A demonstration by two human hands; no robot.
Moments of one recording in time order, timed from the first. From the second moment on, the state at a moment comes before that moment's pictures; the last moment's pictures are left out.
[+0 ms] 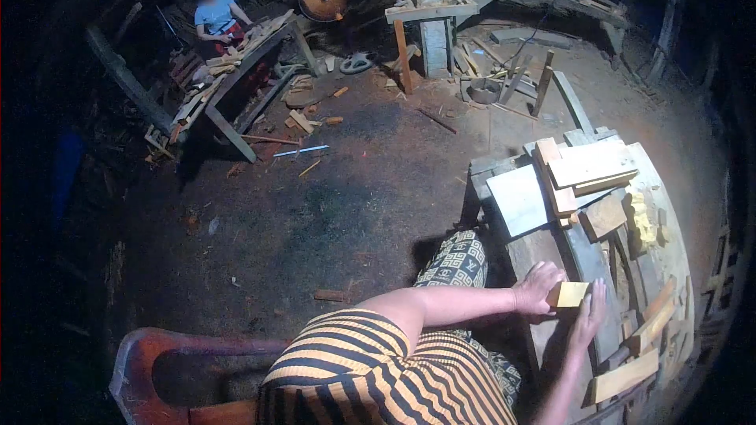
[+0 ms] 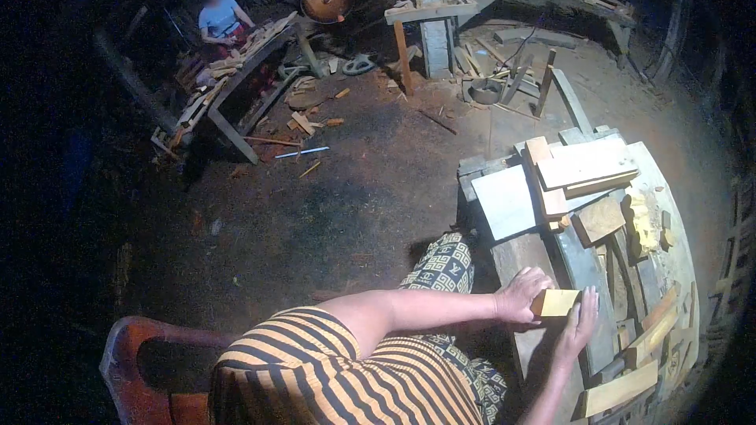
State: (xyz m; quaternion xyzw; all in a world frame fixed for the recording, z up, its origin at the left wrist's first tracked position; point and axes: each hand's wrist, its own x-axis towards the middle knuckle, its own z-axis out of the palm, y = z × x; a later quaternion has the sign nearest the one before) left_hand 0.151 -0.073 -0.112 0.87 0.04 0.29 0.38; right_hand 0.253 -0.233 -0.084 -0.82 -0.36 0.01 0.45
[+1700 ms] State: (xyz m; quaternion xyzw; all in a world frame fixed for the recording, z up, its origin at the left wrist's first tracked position) left_hand 0.152 -0.070 -0.118 0.89 -0.01 0.33 0.31; right_hand 0.181 -0.229 -0.073 -0.80 -0.47 -0.03 0.38
